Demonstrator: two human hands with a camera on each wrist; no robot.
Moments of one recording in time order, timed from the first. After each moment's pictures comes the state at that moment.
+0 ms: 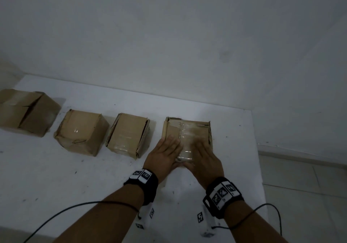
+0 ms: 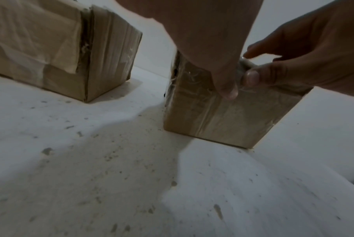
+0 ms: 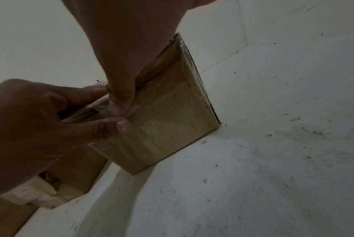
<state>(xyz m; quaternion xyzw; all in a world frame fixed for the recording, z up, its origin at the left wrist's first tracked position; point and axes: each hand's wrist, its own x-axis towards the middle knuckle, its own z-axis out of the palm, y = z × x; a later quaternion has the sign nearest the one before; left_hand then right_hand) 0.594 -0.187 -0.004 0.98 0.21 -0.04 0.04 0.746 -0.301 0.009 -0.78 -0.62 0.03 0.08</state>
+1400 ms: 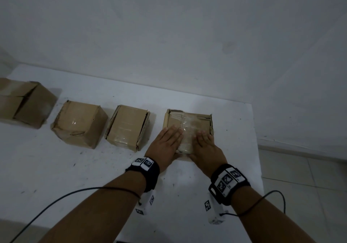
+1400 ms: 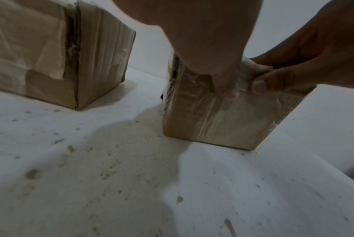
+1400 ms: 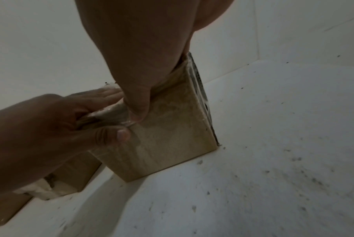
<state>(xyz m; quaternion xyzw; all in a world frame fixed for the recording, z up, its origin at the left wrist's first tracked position) 0.600 -0.179 -0.008 0.98 0.20 -0.03 0.00 0.752 -0.287 0.033 -0.76 -0.62 0.17 -0.09</state>
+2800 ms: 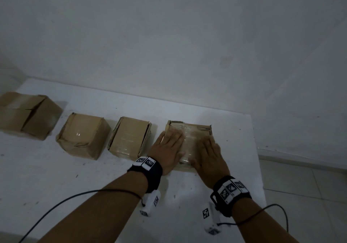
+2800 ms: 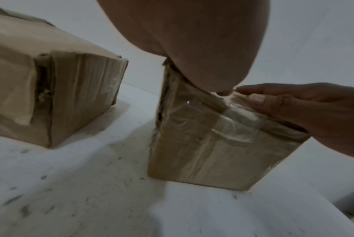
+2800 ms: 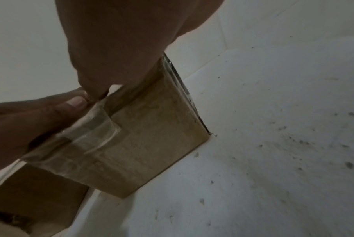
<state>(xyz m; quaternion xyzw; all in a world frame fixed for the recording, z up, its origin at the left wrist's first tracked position) 0.609 -0.164 0.018 0.97 0.25 -0.05 0.05 0.761 -0.300 0.025 -0.79 -0.59 0.10 0.07</state>
